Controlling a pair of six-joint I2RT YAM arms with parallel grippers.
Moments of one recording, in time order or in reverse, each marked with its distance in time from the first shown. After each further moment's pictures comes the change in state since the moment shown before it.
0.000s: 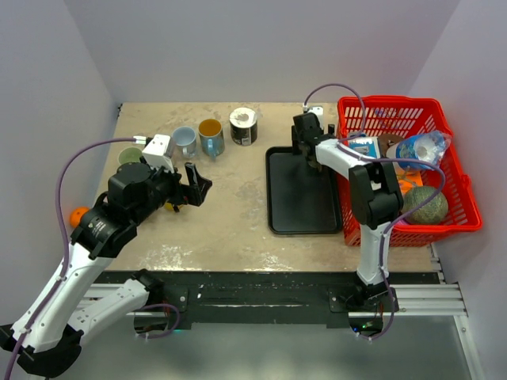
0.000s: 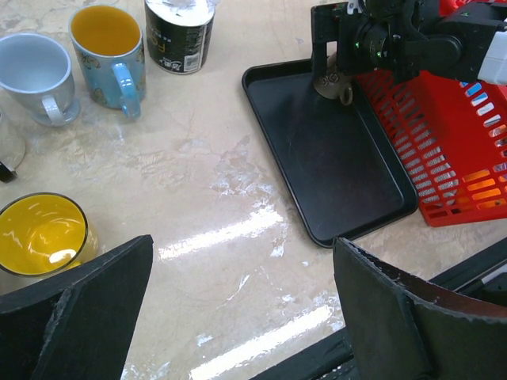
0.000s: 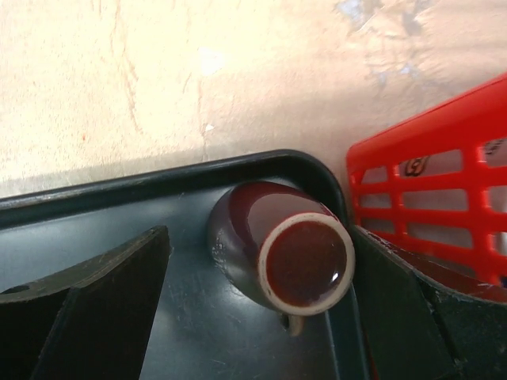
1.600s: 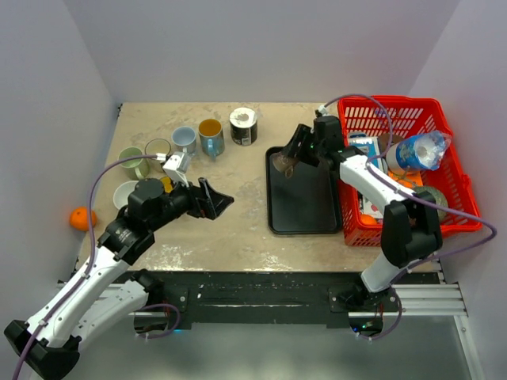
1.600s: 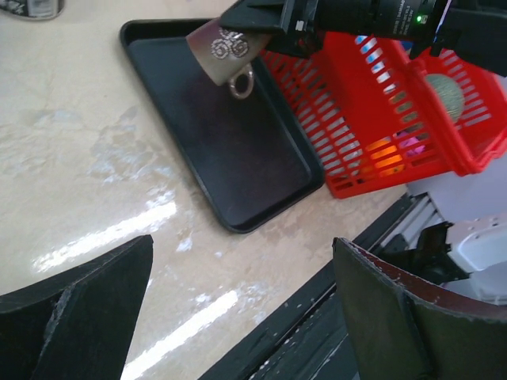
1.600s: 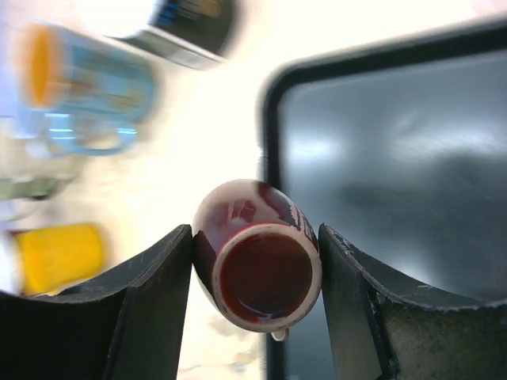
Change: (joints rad) left arm 0.000 -0.069 -0.346 0.349 0.268 -0.189; right arm -0.009 -0.398 -0.289 0.036 -0.627 0.422
